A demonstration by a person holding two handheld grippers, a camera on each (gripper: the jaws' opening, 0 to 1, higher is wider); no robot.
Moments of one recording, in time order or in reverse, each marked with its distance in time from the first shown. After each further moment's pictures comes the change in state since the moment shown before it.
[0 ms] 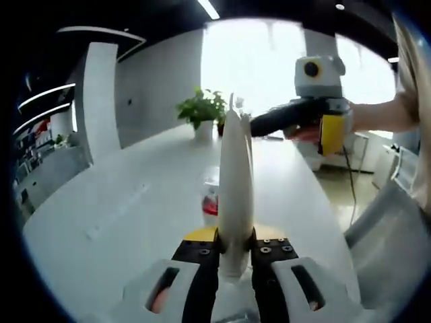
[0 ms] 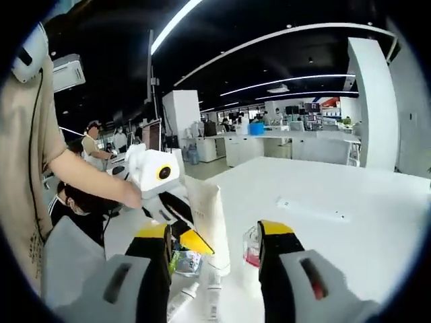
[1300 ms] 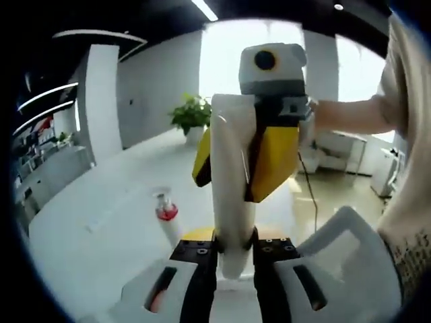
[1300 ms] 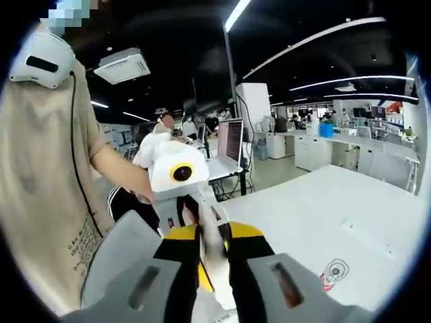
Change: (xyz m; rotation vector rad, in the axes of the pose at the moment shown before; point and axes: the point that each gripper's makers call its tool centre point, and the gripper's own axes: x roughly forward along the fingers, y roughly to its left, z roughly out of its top) left arm -0.053 -0.100 0.038 -0.005 0.018 0.029; right arm 0.003 0.120 0.051 -0.137 0.025 0.477
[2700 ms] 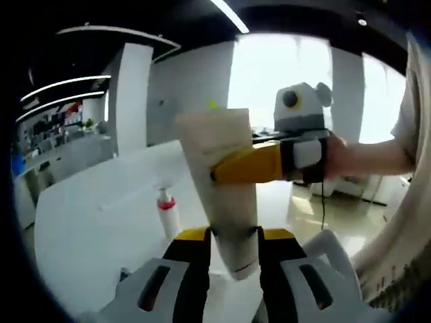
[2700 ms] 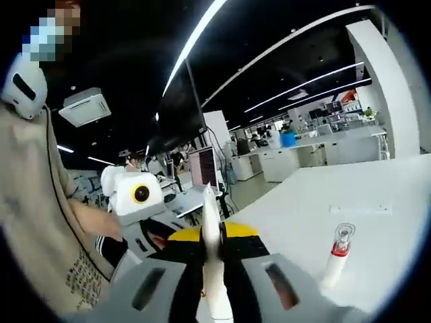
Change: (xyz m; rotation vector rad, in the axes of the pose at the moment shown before) left arm -0.045 -0.060 0.018 -0.151 -0.114 0.103; right arm -0.027 0.046 0.021 0.153 -0.203 -0.163
